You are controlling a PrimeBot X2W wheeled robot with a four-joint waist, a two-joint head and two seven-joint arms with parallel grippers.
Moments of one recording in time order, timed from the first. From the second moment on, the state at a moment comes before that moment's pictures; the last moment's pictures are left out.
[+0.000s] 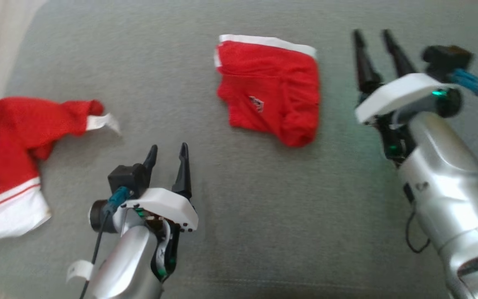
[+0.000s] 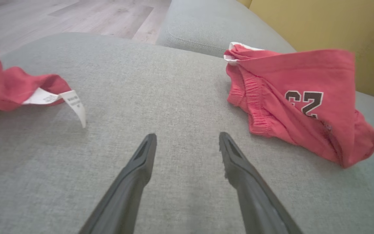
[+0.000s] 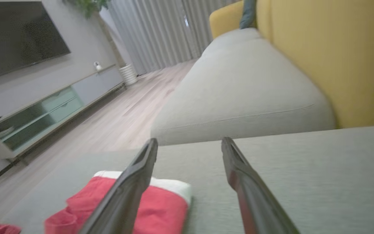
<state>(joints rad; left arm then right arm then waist) -0.31 0.04 -0.43 0.48 -0.42 0.17 -0.26 -0.85 -0.14 0.45 0.94 0.64 0.12 -0.25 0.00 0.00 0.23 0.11</state>
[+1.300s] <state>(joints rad) -0.22 0.04 -0.35 0.43 -0.30 0.18 -0.26 -0.46 -0.06 0.14 0.69 0.22 0.12 -0.25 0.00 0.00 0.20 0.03</state>
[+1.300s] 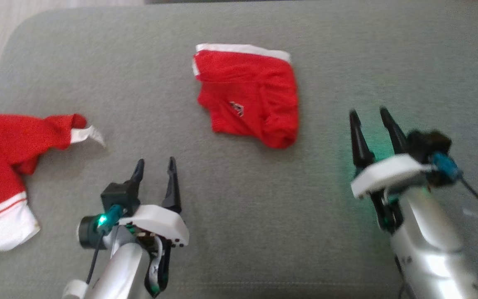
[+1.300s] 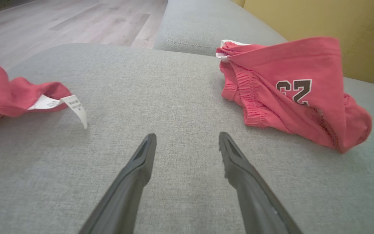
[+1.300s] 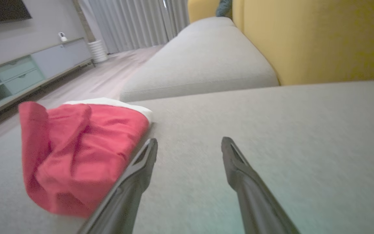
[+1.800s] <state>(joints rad) -0.24 0.04 -0.43 0.42 -0.35 0.18 -0.26 -0.73 -0.06 0.21 0.95 0.21 0.12 -0.25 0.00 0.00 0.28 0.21</state>
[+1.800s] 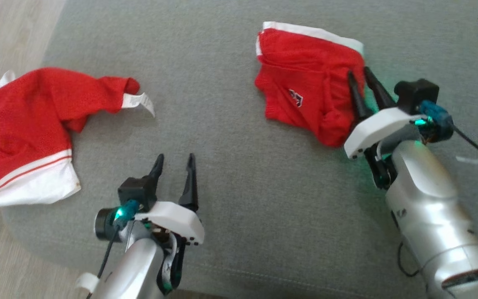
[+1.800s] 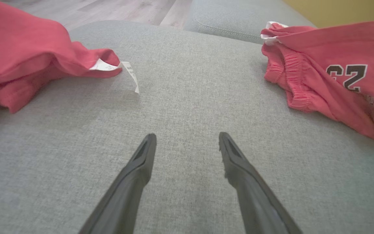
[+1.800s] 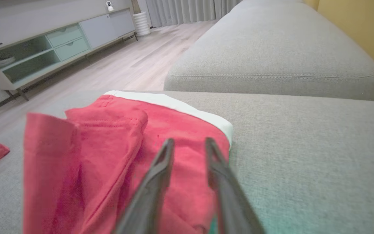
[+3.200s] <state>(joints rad) -0.28 0.04 -0.41 0.41 -0.35 0.19 -0.26 -0.77 -0.11 0.77 0.85 0.64 0.12 -0.25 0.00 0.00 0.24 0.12</state>
